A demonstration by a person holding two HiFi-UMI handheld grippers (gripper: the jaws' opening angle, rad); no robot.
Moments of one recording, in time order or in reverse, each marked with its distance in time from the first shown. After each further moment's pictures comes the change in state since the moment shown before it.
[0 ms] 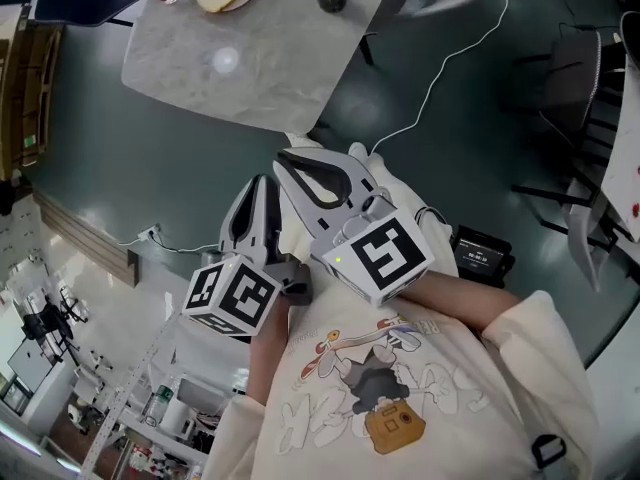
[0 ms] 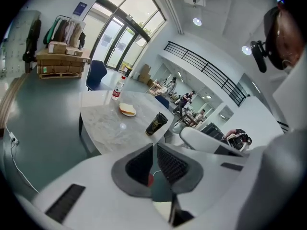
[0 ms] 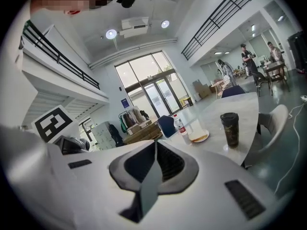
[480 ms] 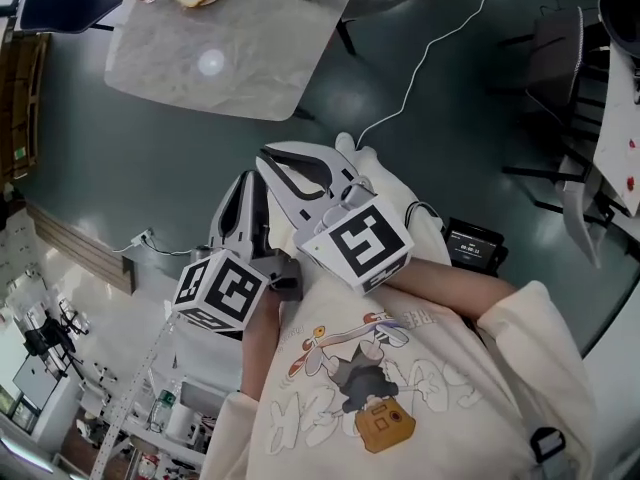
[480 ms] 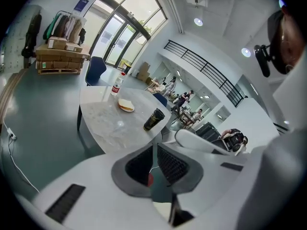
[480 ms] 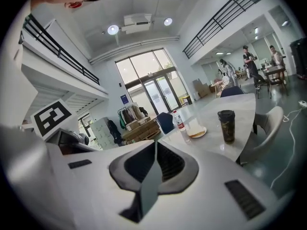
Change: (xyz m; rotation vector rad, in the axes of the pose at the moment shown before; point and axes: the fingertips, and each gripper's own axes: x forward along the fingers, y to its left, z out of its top) left arm -0.026 -0.003 -0.020 -0.012 0.017 -0.031; right arm -0.020 0.023 -0.023 -0.027 0.053 -0.015
